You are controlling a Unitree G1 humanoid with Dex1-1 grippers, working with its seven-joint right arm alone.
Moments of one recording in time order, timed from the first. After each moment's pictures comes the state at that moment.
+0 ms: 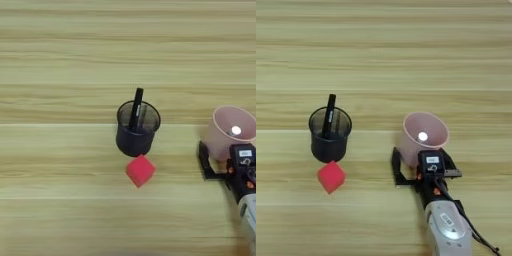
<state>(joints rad) 0.30 -0.19 -0.15 -0.05 0.03 -0.02 0.16</state>
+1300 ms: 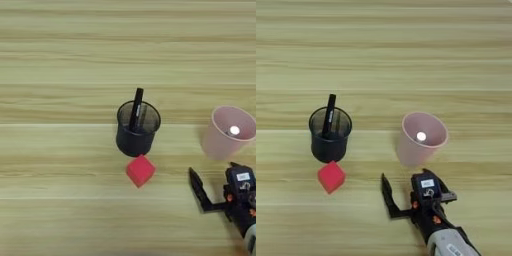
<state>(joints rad) 0.57 -0.23 -0.08 -0.41 0.10 0.22 0.27</state>
